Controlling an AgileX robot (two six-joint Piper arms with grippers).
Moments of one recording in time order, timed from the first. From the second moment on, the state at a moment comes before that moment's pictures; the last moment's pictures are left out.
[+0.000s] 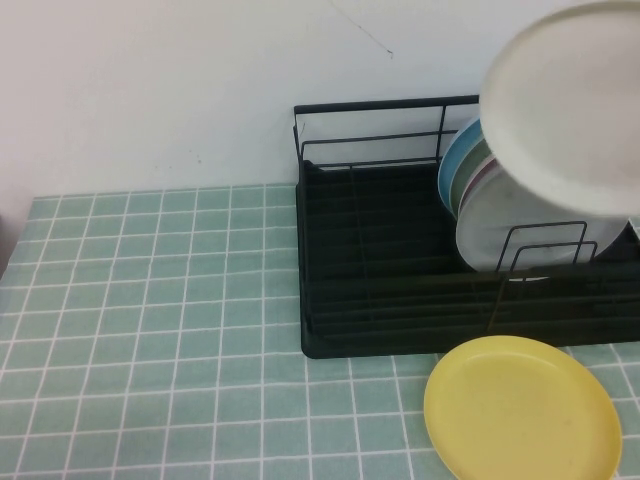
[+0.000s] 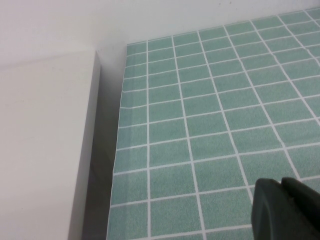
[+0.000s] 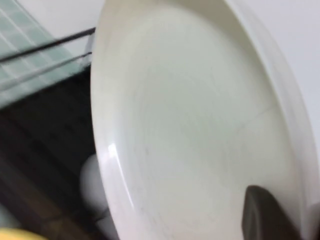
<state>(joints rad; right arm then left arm) -0.06 1.21 -1.19 0.72 0.72 -1.30 0.01 -0.01 0.02 0.12 0.38 -0.04</state>
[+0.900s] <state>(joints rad) -0.06 1.22 -0.66 0.75 0.87 -0.61 0.01 -0.01 0.02 0.12 0.38 -0.04</state>
